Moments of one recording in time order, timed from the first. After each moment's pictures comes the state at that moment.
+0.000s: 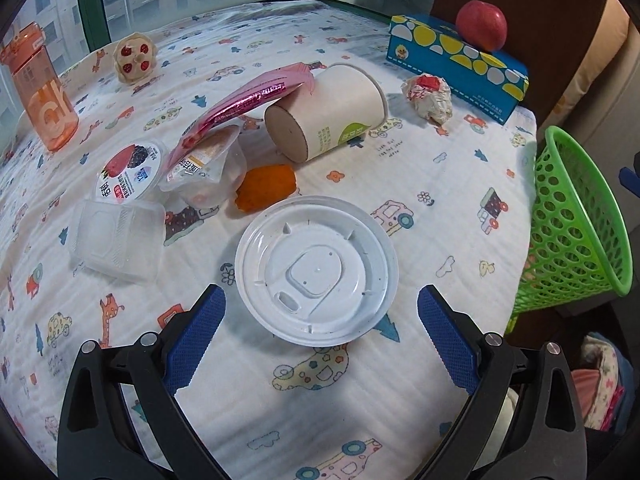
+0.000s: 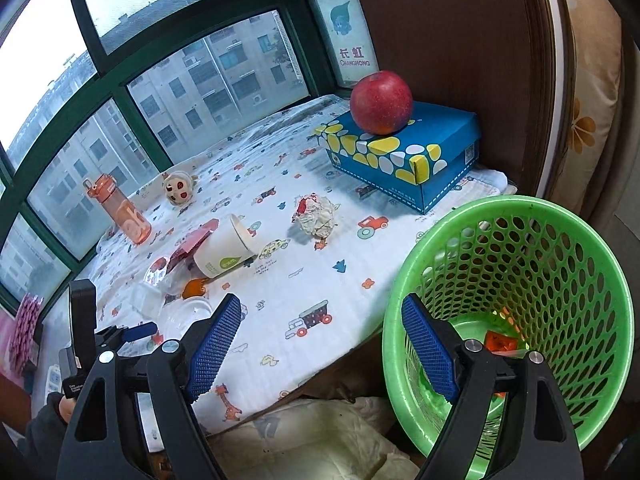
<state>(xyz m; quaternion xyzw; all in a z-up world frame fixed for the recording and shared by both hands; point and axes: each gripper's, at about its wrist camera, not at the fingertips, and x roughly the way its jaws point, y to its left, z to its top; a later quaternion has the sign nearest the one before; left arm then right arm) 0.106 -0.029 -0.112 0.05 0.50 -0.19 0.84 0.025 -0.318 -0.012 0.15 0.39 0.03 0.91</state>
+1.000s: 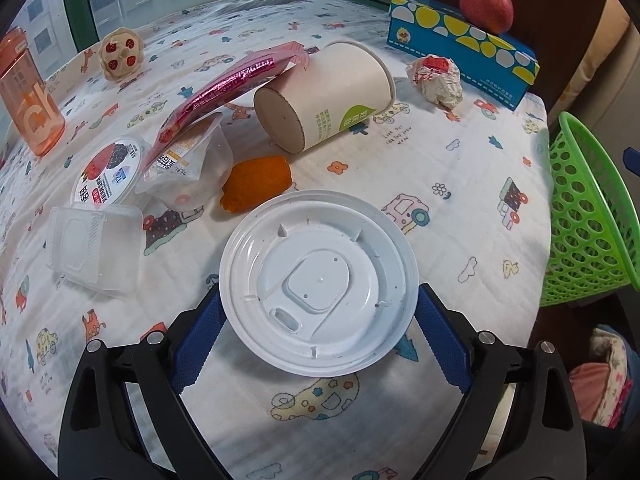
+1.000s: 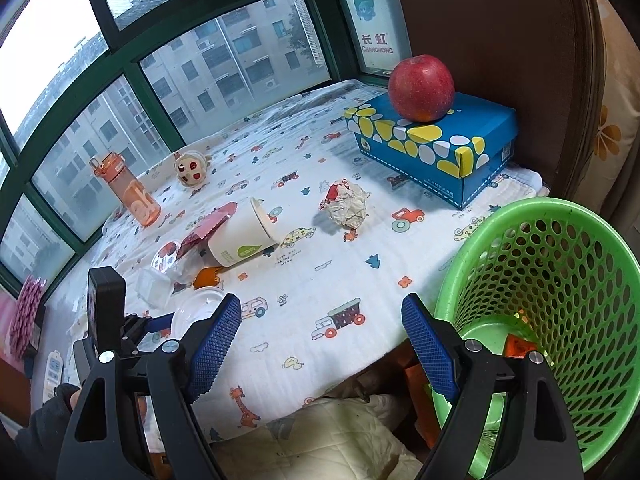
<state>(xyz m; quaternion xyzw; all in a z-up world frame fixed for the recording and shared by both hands) 0.119 -0.037 -0.131 0.06 0.50 -0.19 0.84 0.049 -0.285 -0.021 0.14 0.41 0.06 0.90</state>
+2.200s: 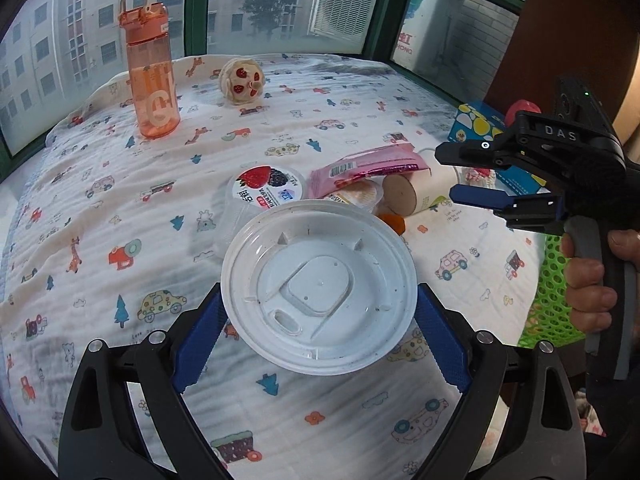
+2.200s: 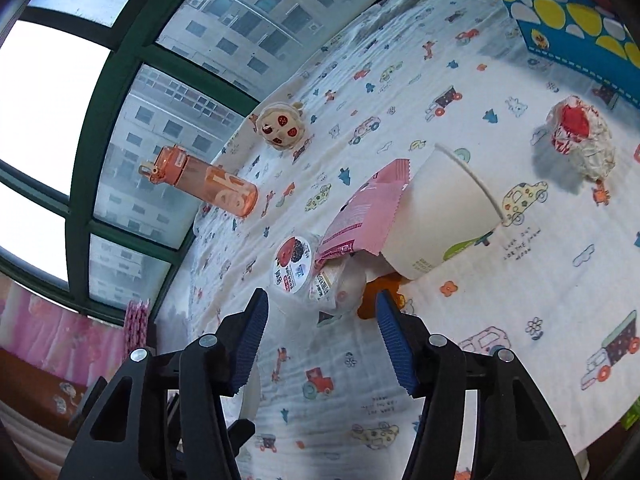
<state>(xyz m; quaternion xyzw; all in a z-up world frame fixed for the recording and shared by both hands) 0.085 0.086 -0.064 -0.04 0.43 -0.12 0.89 0.181 -0.153 -0.067 0.32 0.50 0.21 0.78</state>
